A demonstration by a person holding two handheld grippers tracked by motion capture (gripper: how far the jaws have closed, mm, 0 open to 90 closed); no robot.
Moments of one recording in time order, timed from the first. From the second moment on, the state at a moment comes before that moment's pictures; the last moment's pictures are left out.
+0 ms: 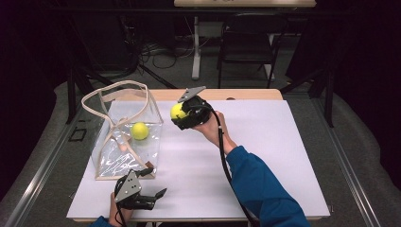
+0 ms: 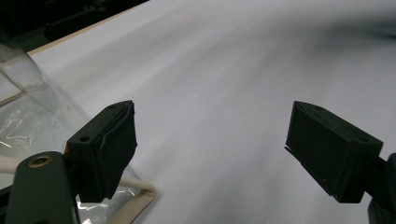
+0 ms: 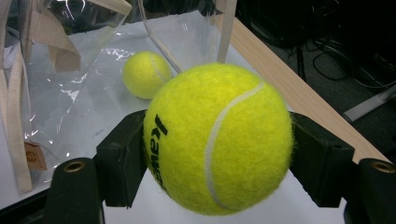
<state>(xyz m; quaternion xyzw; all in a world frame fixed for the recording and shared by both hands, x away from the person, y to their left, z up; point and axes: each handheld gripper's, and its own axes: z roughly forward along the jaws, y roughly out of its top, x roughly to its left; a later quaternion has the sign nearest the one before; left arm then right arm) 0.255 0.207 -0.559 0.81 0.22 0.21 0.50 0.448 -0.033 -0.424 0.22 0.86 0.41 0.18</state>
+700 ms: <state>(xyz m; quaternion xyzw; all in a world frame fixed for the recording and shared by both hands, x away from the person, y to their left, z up) 0.255 0.207 -0.558 0.81 0.22 0.21 0.50 0.445 -0.030 -0.407 0.21 0.86 0.42 0.19</state>
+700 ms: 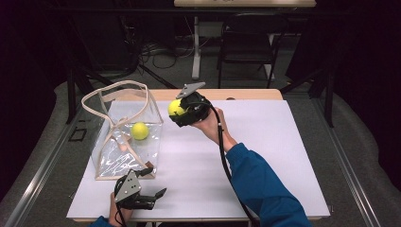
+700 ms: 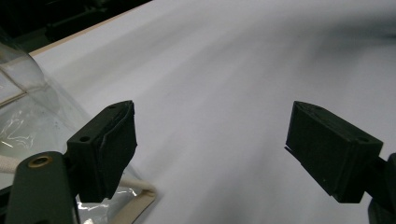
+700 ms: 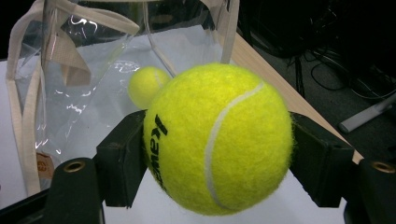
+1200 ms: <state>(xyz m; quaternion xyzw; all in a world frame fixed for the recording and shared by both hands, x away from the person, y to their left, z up) 0.256 0.207 -0.559 0.81 0.23 0.21 0.50 0.449 -0.025 -0.395 0.21 0.86 0.43 0.19</state>
